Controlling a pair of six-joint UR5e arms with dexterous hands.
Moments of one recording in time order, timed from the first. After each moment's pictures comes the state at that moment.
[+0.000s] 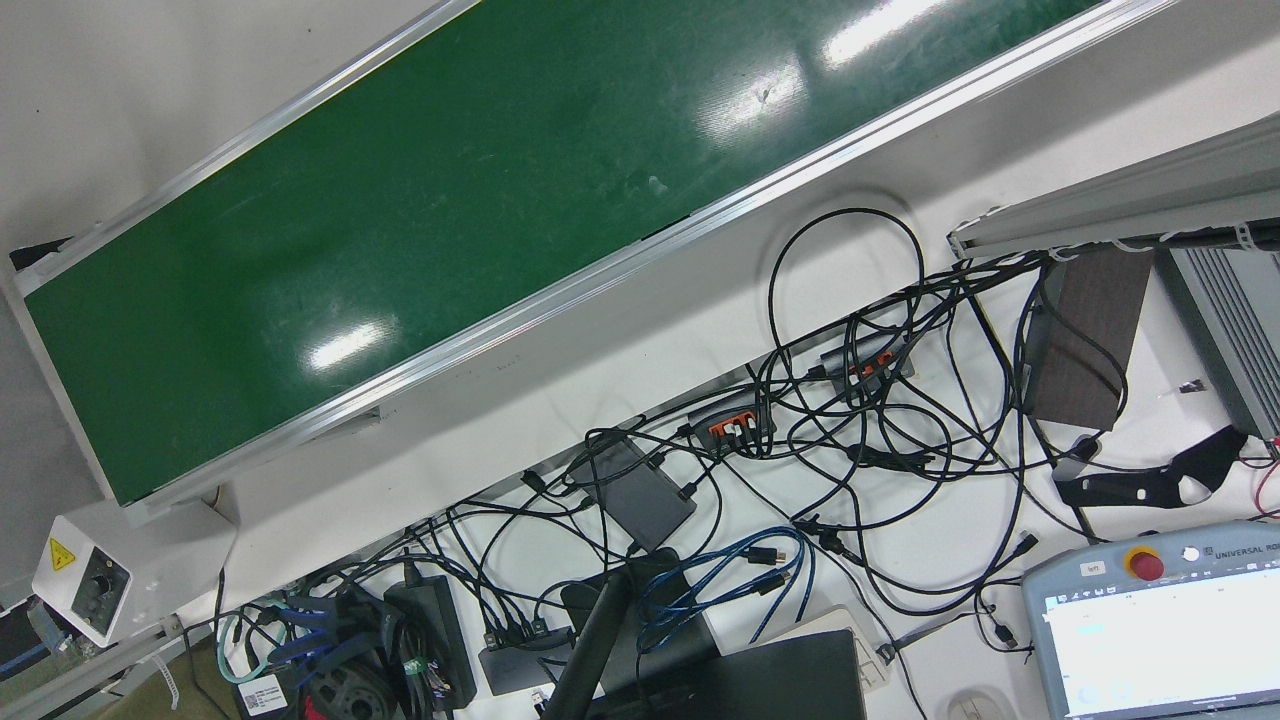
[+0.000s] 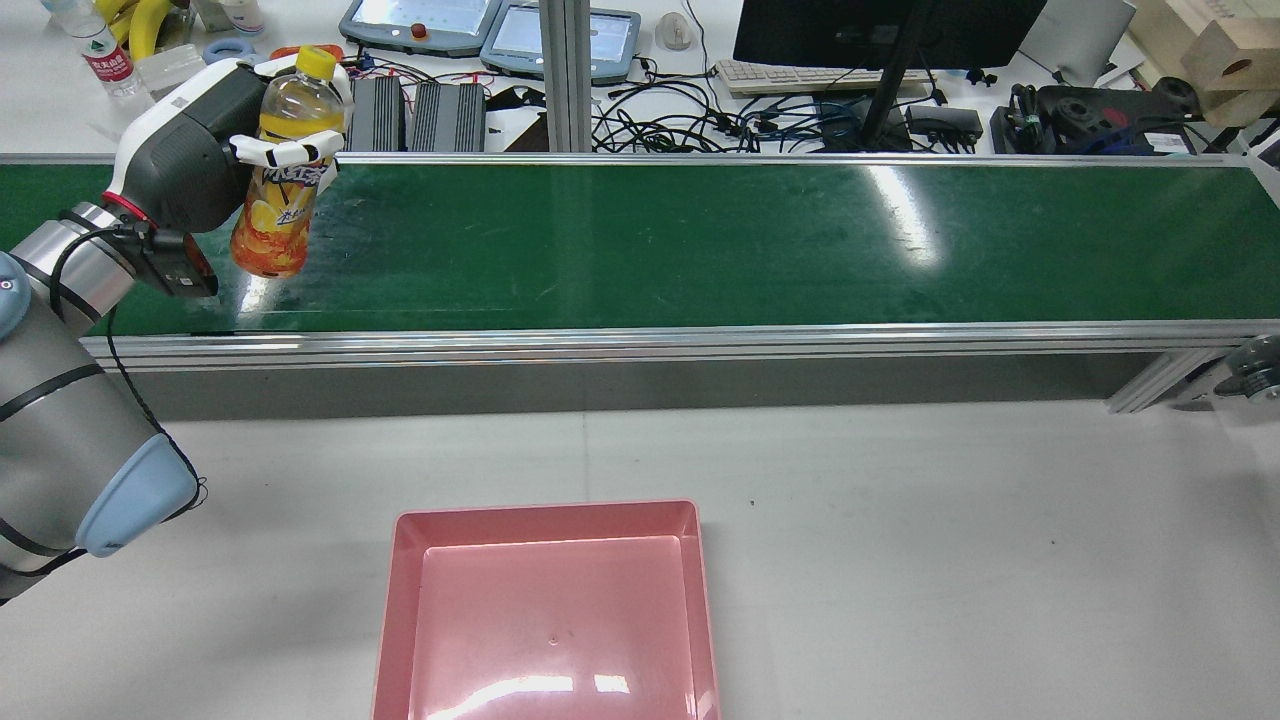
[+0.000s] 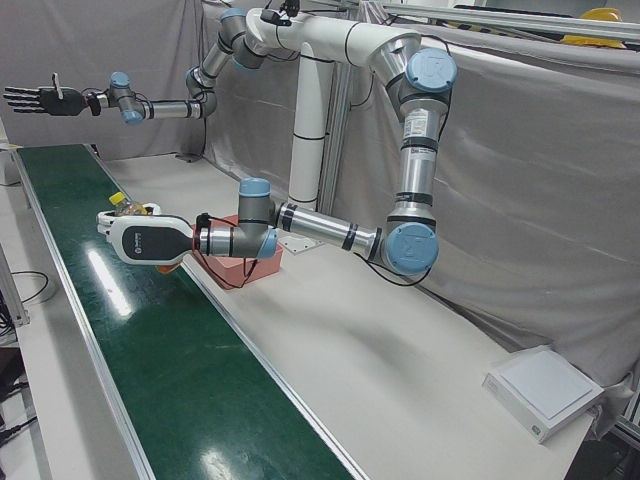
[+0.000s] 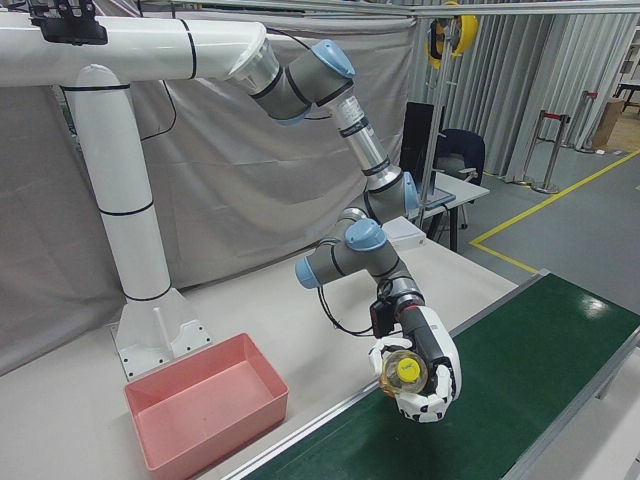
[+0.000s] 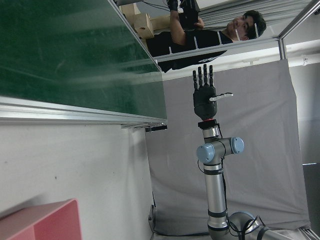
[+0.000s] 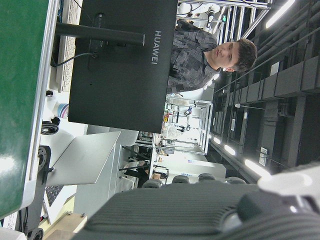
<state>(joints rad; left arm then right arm) -0.90 -2.07 -1.84 0.35 1.28 0.39 1.55 -1.46 1.54 -3.27 -1.58 -0.10</state>
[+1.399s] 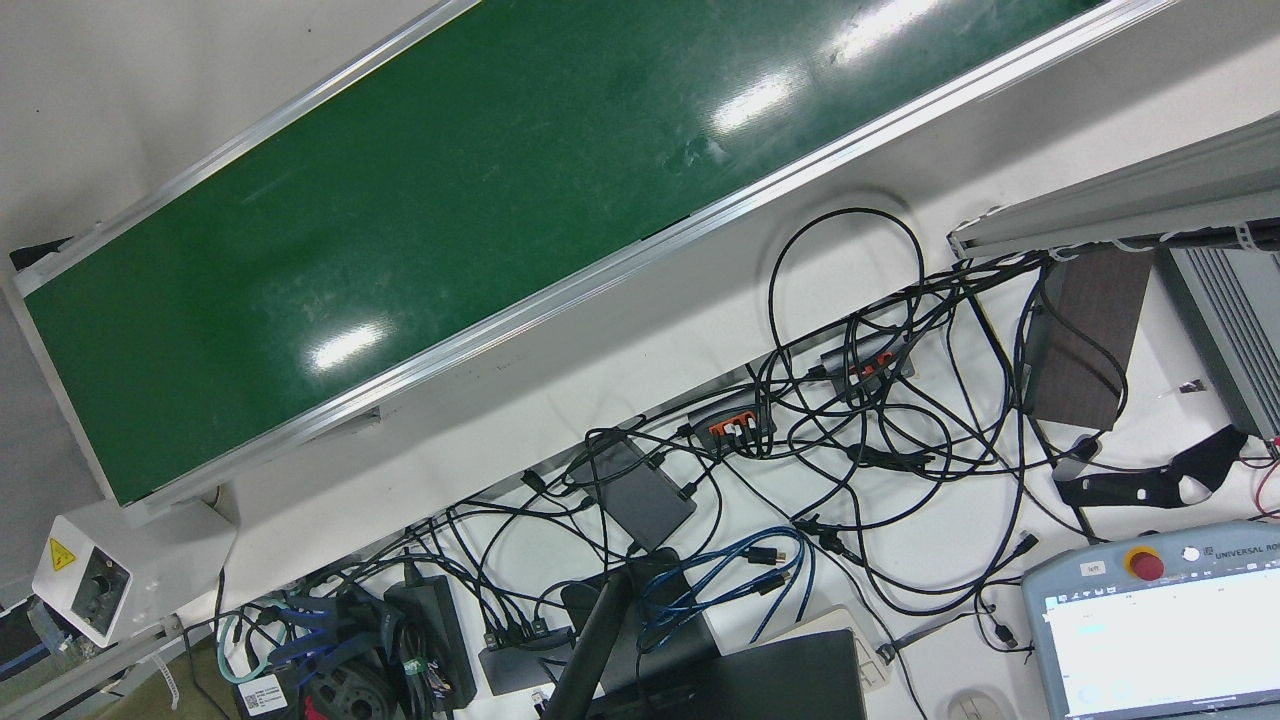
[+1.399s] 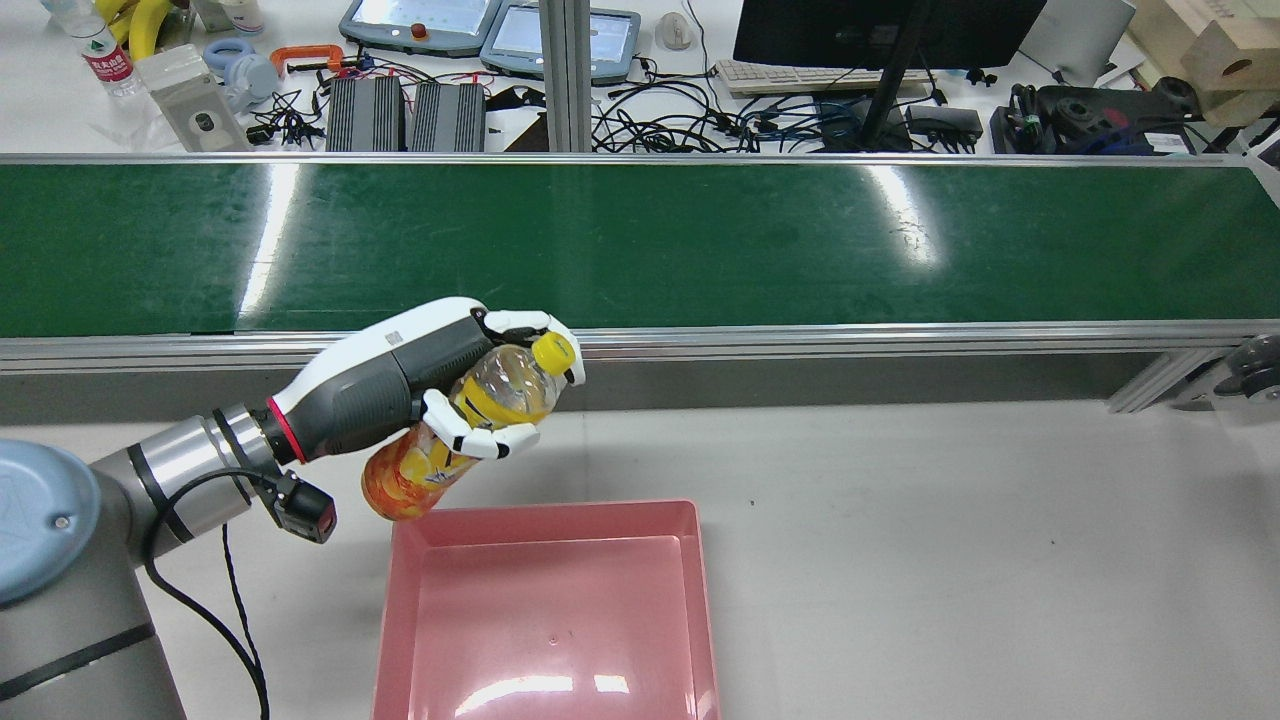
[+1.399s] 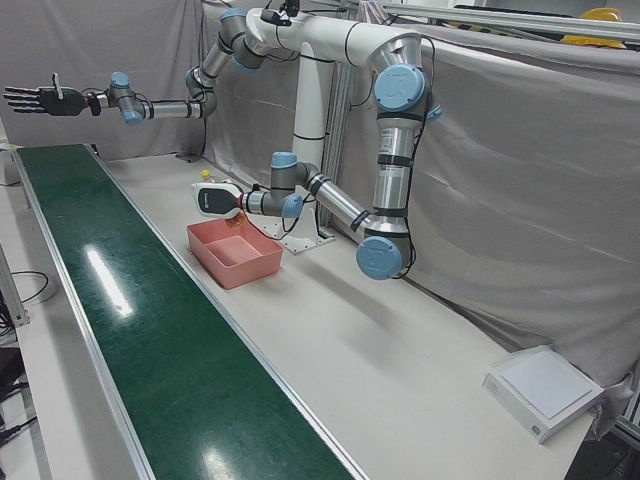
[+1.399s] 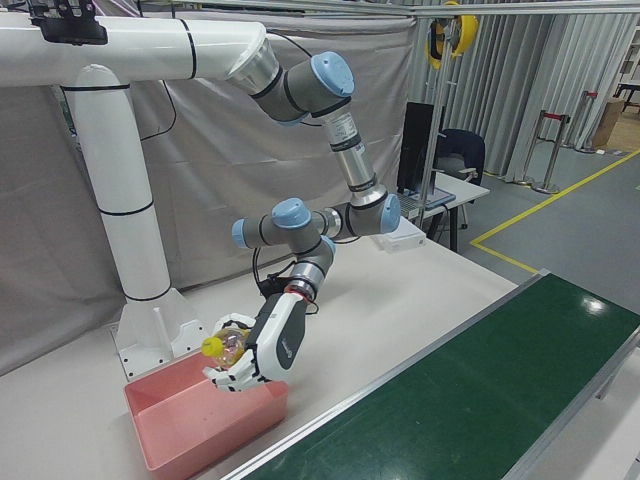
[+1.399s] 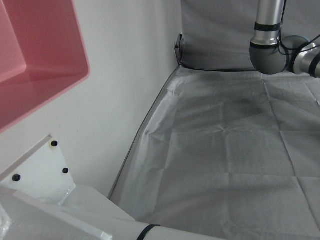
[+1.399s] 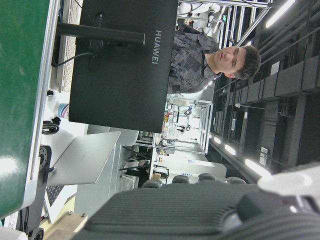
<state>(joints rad) -0.43 -2.10 -2.11 0.57 1.42 0.67 1.55 -1.46 1.54 -3.27 -1.58 -0.10</state>
